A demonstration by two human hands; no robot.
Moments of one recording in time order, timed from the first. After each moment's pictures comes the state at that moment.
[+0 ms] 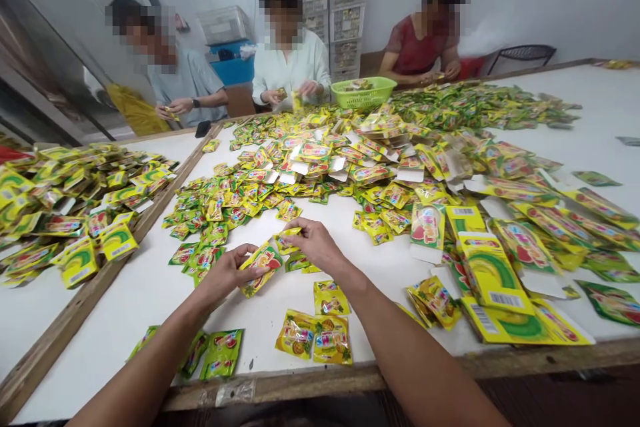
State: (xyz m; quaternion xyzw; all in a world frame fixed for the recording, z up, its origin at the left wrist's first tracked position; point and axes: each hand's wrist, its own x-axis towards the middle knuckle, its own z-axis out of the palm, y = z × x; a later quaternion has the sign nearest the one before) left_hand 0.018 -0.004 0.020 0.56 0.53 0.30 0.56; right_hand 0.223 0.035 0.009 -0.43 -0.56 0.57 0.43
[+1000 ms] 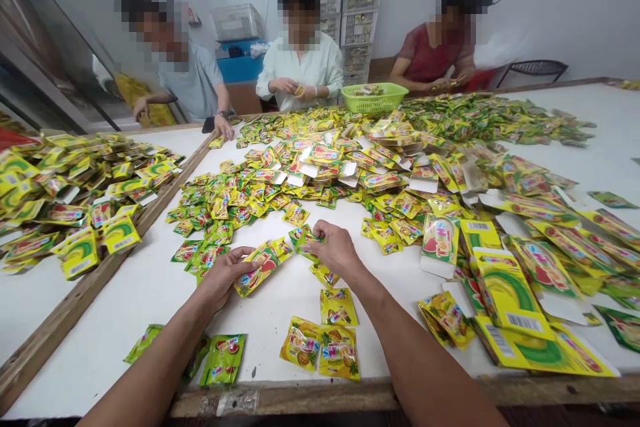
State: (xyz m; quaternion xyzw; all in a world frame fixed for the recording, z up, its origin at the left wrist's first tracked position) left_hand 0.009 0.001 0.003 0.35 0.54 0.41 0.65; right_hand 0.238 0.040 0.009 -0.59 -0.65 0.35 0.33
